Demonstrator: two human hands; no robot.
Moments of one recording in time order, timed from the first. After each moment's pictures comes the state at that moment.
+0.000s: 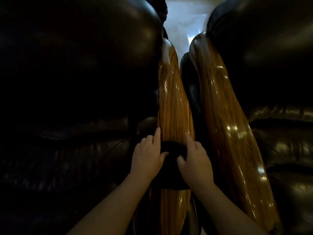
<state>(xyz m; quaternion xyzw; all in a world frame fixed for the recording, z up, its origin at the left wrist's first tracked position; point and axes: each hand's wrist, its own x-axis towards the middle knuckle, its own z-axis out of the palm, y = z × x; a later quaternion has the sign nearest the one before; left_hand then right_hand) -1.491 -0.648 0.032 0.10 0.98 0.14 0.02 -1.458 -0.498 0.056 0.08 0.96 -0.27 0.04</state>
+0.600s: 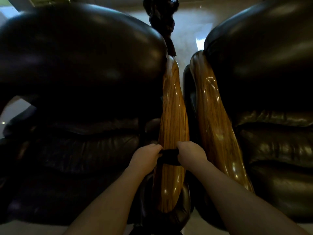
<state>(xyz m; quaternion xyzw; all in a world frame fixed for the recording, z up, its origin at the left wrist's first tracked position) -1.439 -0.665 0.134 0.15 0.96 0.19 0.15 -1.451 -0.494 0.157 -0.05 0.97 -0.13 0.22</state>
